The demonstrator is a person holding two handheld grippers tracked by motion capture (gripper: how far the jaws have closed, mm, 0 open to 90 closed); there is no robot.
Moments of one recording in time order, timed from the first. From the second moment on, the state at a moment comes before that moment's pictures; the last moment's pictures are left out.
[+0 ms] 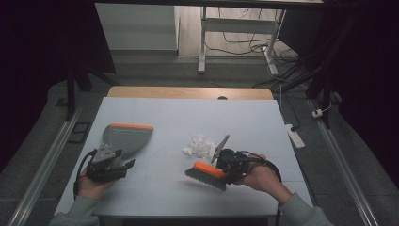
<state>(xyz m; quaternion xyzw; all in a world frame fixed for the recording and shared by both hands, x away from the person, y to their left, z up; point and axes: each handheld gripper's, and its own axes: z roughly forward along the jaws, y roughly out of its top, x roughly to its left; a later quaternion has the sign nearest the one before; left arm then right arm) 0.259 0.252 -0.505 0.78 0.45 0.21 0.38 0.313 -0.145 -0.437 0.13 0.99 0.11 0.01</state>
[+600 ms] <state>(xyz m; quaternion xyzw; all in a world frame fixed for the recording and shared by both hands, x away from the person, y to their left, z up) 0.259 0.253 -0.506 0.78 0.45 0.21 0.38 0.354 -0.118 -0.450 0.10 0.98 0.09 0.11</state>
